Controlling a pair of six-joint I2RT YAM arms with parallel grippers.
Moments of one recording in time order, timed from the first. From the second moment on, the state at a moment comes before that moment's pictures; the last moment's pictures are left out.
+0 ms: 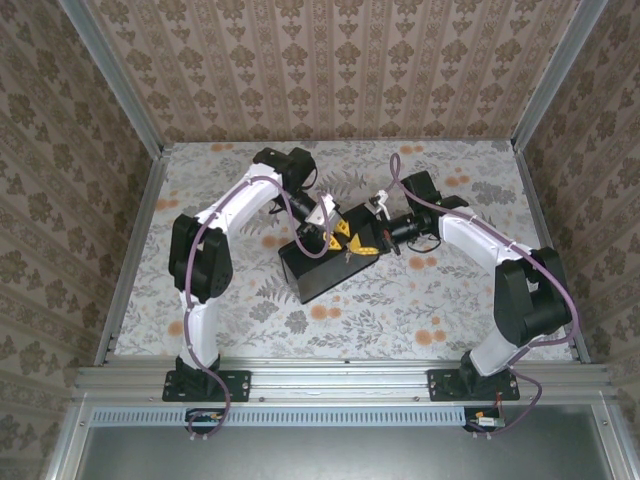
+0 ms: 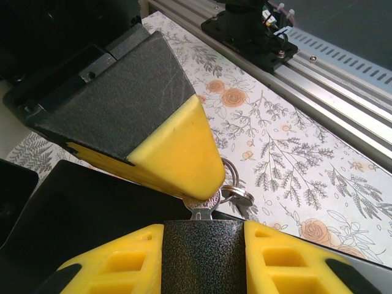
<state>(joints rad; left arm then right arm) -0.57 2.05 1.88 -1.39 1.05 1.80 0.30 1.62 1.14 -0.60 -1.18 0.48</state>
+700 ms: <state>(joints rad) -0.55 1.99 1.79 -1.25 1.04 1.62 0.19 1.55 1.14 -0.60 -1.09 0.44</state>
